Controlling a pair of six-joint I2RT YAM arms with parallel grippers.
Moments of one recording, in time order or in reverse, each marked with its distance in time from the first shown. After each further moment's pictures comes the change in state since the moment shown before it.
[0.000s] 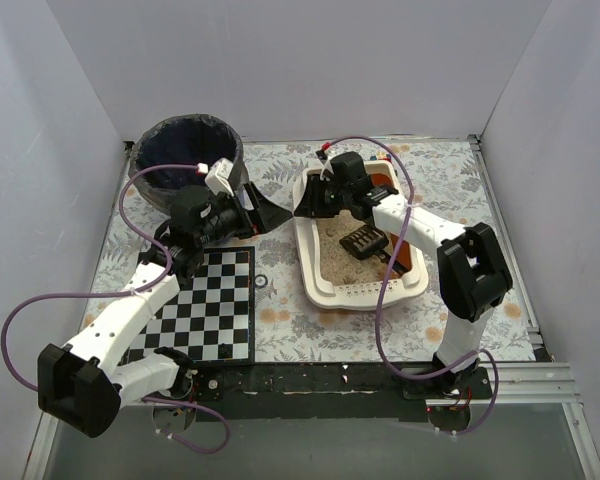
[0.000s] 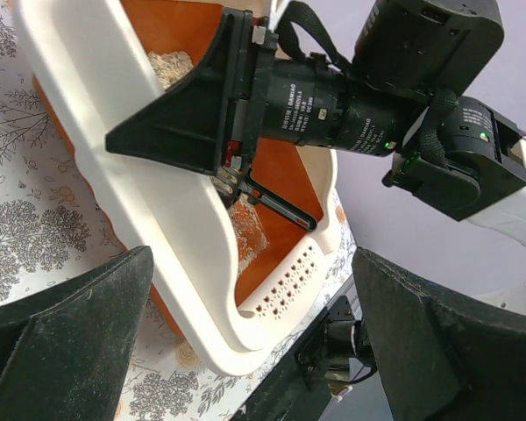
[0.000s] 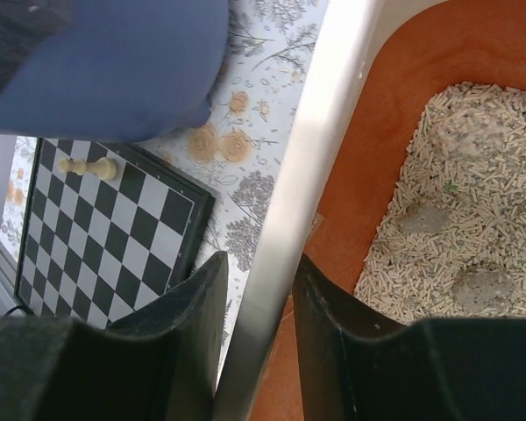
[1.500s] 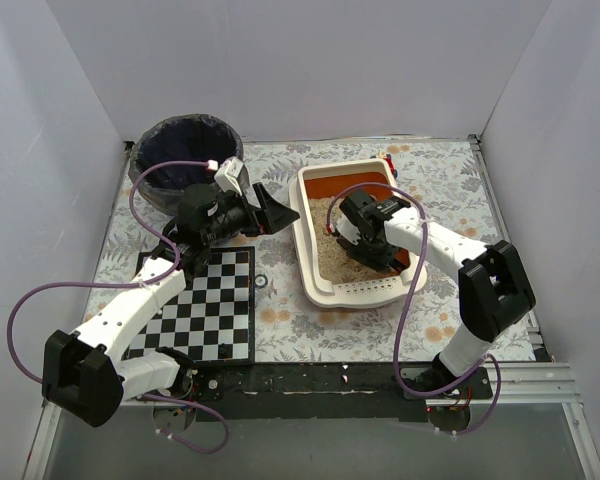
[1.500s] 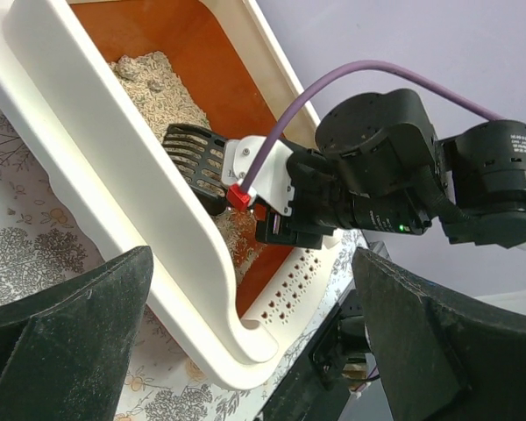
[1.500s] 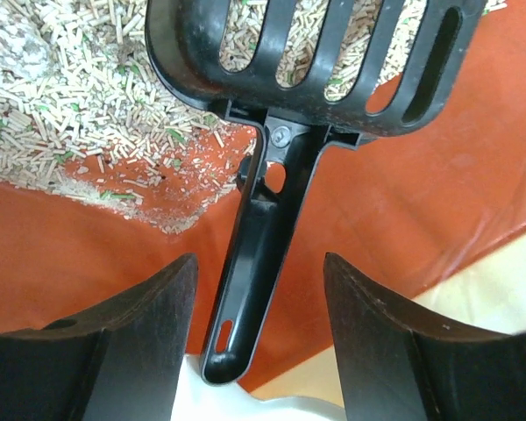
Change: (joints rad) left arm -0.021 0.056 -0.008 0.098 0.035 0.044; right arm 0.034 -0.140 -0.106 -0.813 0.596 -0.967
